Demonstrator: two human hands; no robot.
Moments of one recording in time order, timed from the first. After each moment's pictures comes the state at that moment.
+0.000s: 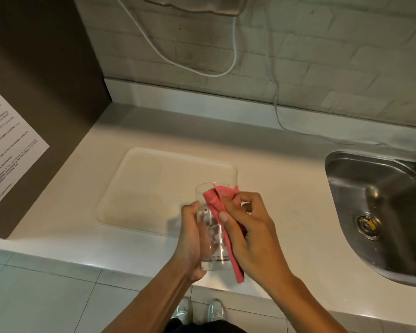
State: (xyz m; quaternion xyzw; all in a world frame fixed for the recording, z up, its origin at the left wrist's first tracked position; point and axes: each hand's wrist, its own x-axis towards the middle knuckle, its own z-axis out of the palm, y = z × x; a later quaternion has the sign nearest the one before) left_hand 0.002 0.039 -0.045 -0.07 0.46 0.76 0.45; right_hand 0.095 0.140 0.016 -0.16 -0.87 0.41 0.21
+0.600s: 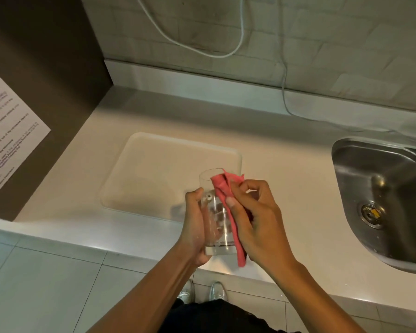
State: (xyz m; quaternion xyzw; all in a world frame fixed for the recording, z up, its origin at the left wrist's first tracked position) left_hand 0.003 0.040 -0.046 -0.09 0.49 0.74 0.45; right_hand 0.096 0.141 0.010 -0.18 -0.87 0.42 0.19
